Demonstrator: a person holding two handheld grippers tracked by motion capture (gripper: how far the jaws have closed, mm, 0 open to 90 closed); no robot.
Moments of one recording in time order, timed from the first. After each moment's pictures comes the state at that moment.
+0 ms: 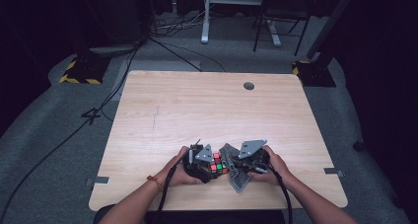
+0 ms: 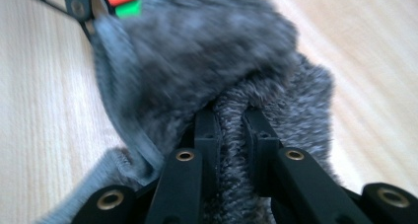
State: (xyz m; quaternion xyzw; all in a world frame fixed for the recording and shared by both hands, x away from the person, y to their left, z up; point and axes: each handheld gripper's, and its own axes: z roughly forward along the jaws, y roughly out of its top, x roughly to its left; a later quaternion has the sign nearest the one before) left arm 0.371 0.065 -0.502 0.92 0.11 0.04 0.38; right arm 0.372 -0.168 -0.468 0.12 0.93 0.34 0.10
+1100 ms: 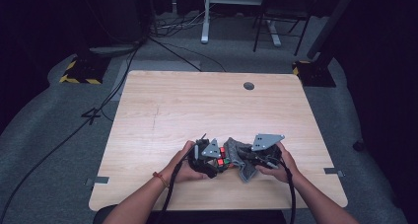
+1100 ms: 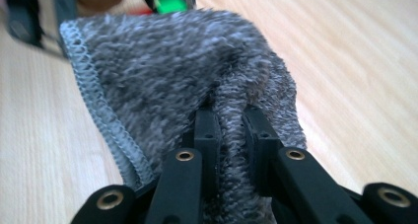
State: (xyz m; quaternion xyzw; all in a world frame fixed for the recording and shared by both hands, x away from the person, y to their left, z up) left arm 0.374 0.050 -0.473 0.91 0.10 0.07 0.39; right arm 0.376 -0.195 -0.448 0.15 0.90 0.40 0.13
